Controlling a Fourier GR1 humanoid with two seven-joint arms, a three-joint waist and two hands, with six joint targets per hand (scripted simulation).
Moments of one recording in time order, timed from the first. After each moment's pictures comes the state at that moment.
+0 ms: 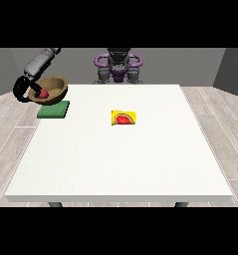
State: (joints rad) left arm -0.92 0.95 0.48 -0.95 0.47 -0.32 -0.12; right arm -0.74 -0.70 -0.37 -0.58 0.00 0.18 -0.11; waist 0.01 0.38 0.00
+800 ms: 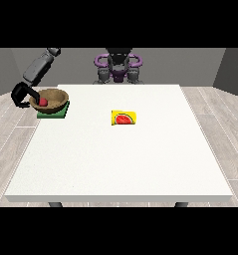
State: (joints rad) left arm -0.90 0.99 0.51 -1.01 0.52 -0.32 -0.10; right arm -0.73 -0.72 -0.47 -0.43 -0.07 0.11 -0.13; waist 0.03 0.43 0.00
